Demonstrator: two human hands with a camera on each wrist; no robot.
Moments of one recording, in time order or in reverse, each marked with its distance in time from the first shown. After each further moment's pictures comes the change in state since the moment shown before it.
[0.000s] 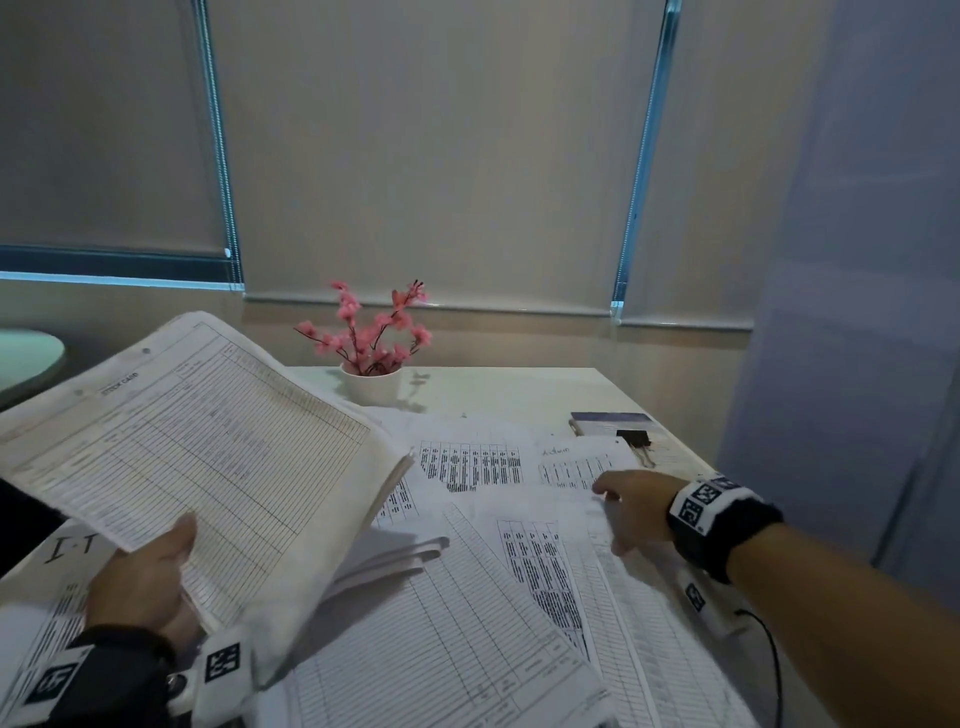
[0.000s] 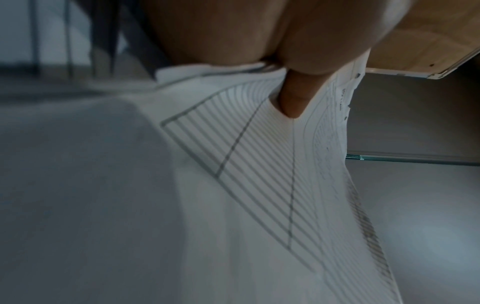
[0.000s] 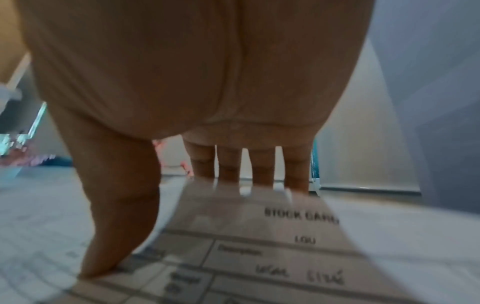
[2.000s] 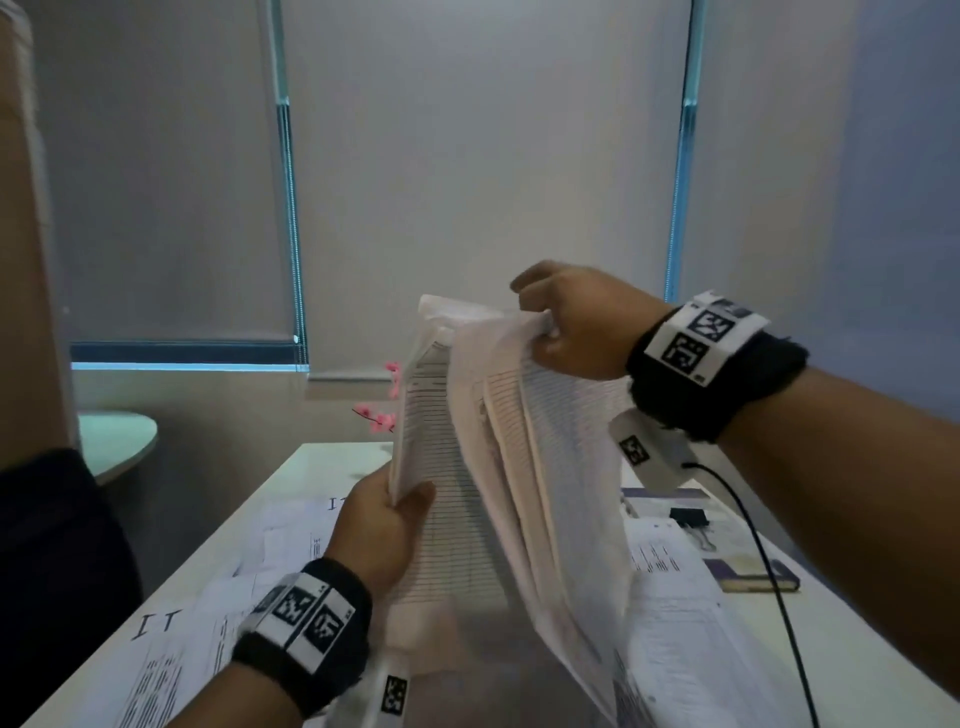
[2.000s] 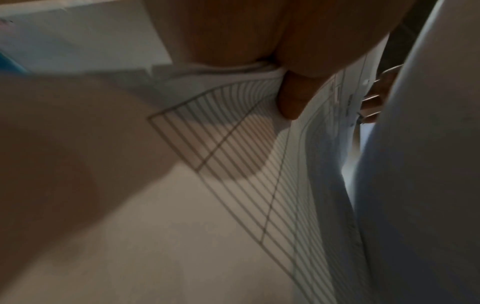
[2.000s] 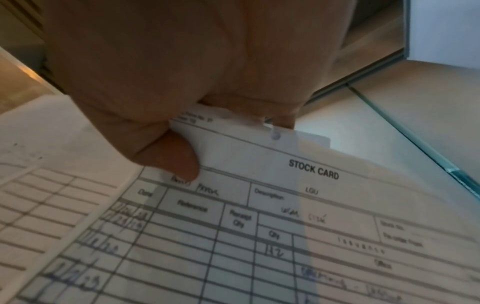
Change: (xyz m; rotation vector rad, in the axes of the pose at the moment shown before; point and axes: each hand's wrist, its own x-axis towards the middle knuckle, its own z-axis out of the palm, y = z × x) left_hand -0.118 0.082 0.148 0.627 -0.551 0.454; right_hand -0.109 -0.119 -0.238 0.012 0.883 -0.634
